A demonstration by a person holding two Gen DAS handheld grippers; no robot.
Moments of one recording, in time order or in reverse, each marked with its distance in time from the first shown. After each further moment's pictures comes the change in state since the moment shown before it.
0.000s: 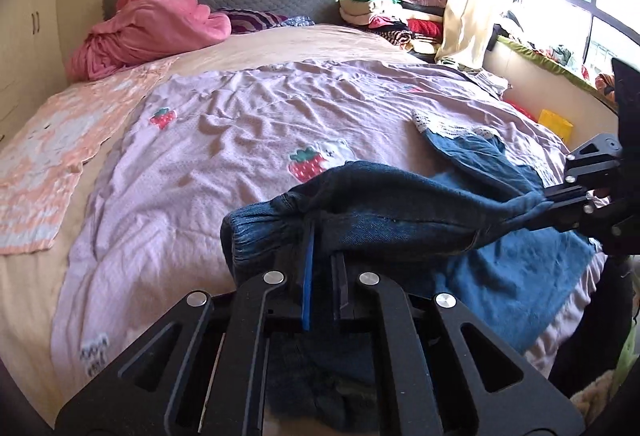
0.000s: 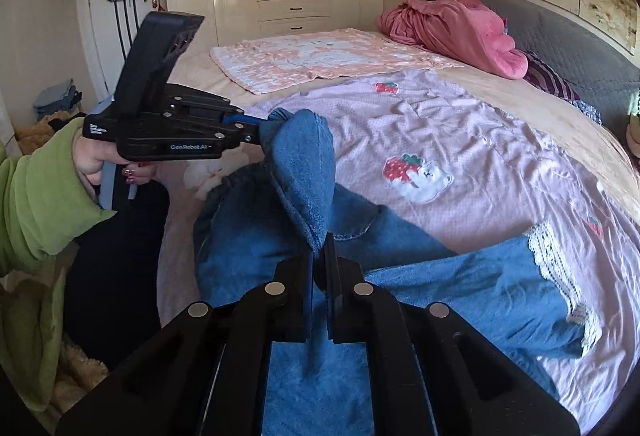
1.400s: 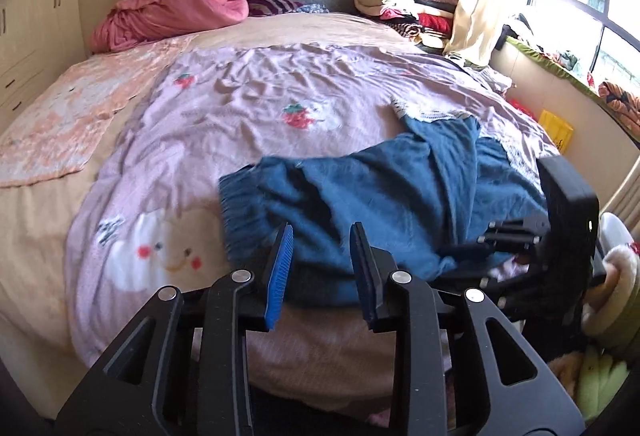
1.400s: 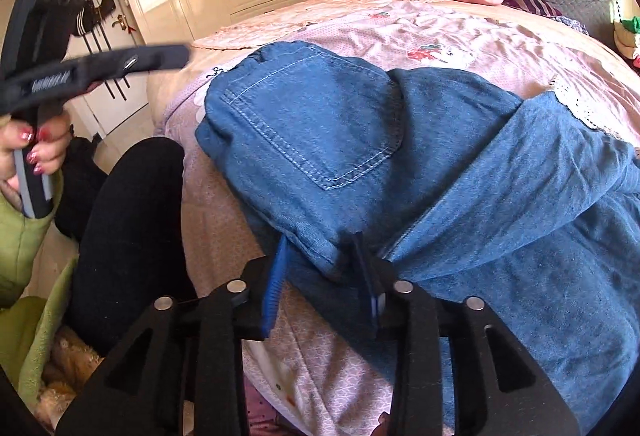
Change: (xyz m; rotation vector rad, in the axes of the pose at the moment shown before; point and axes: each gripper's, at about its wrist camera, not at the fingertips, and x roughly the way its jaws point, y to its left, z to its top) left arm -0.063 -0.041 -0.040 -0.076 0.055 0.012; right arm 0.029 0.046 -0.086 0.203 0.061 0.039
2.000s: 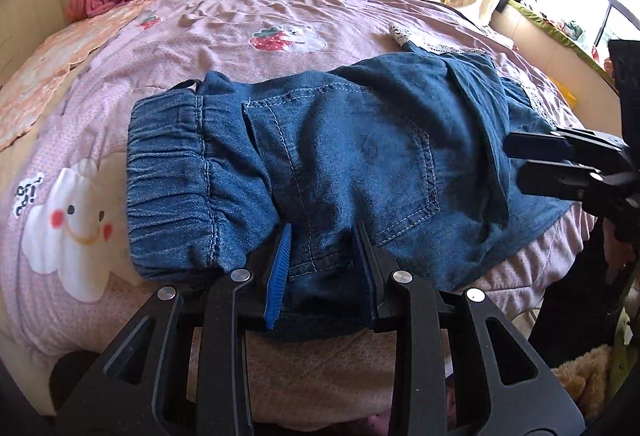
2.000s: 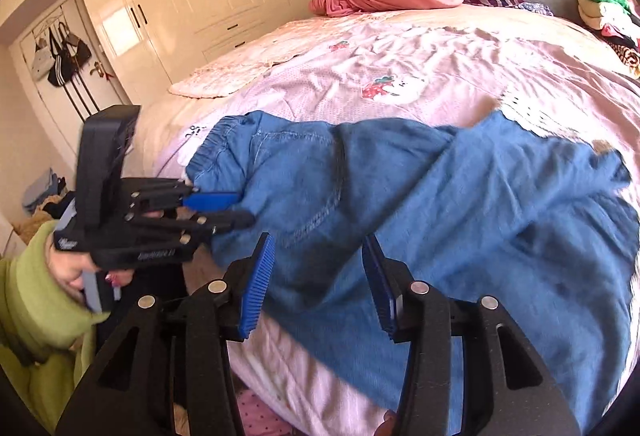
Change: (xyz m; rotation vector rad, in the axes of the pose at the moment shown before) left arm 0.077 -0.004 -0.037 0.000 0.152 -0.017; right arm -0.028 -0.027 0.031 0.146 -0.068 -0.031
